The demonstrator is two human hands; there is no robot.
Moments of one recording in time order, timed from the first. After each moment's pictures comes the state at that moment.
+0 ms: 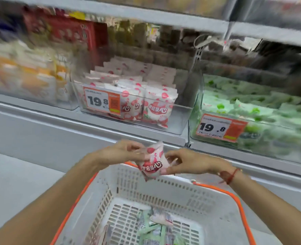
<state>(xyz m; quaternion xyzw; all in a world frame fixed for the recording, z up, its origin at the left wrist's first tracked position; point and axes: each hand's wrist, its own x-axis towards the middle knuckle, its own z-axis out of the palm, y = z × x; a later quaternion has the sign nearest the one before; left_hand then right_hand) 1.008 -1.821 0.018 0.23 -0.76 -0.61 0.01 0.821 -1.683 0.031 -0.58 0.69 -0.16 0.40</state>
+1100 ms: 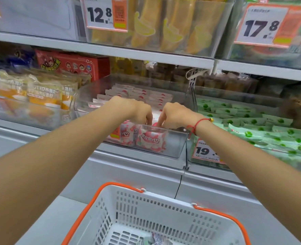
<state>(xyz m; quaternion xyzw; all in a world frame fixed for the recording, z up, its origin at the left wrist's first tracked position) 0.926 -1.872 0.178 0.23 -0.97 0.02 -0.12 0.821 -1.778 0.170 -0.56 0.83 -0.06 0.05</state>
